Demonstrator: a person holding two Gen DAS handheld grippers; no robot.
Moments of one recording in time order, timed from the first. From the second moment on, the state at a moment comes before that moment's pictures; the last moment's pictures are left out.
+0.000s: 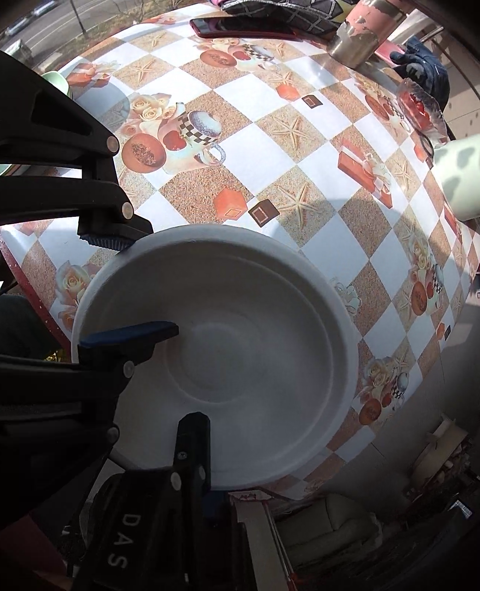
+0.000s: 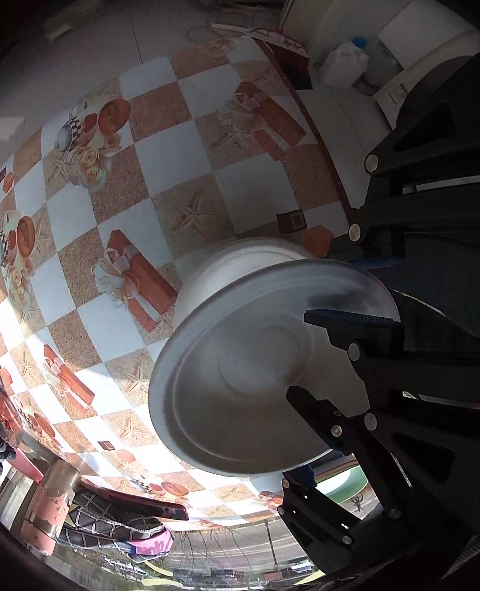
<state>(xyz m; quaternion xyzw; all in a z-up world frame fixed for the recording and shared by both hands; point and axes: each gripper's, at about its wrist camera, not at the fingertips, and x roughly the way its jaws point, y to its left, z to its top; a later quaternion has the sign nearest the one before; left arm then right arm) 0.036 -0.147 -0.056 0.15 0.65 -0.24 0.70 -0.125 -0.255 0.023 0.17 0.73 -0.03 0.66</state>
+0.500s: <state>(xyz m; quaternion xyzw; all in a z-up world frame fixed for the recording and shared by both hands) 0.073 -0.096 -0.008 0.05 0.69 -0.17 0.71 -0.124 -0.294 0.011 0.19 0.71 -0.05 0.67</state>
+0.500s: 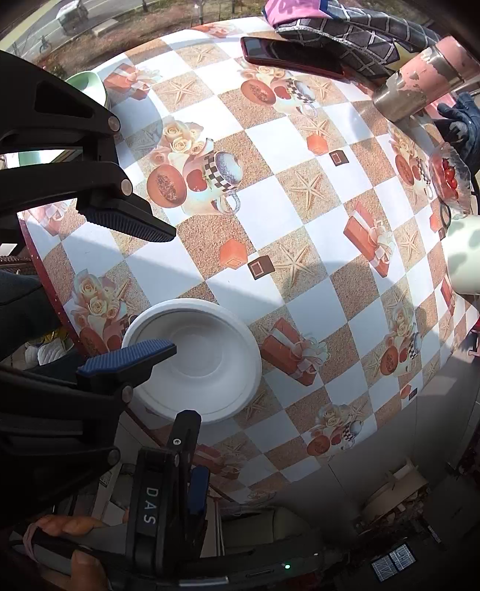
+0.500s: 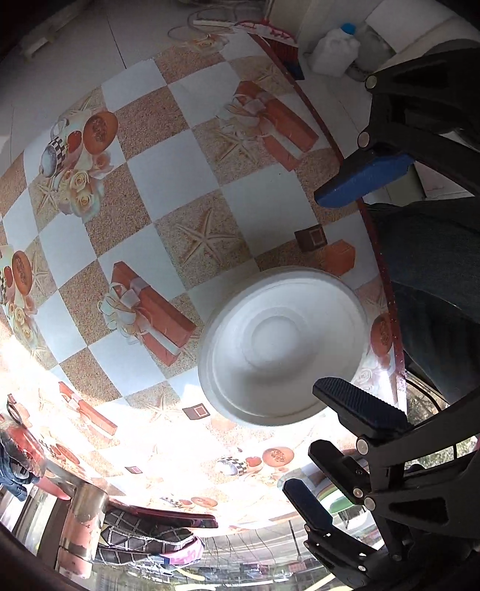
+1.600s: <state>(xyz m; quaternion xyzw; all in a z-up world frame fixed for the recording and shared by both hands) 0.040 -0.052 0.504 -0.08 0.36 -0.26 0.89 -0.102 -0.327 0.020 0.20 0.69 -0.13 0.69</state>
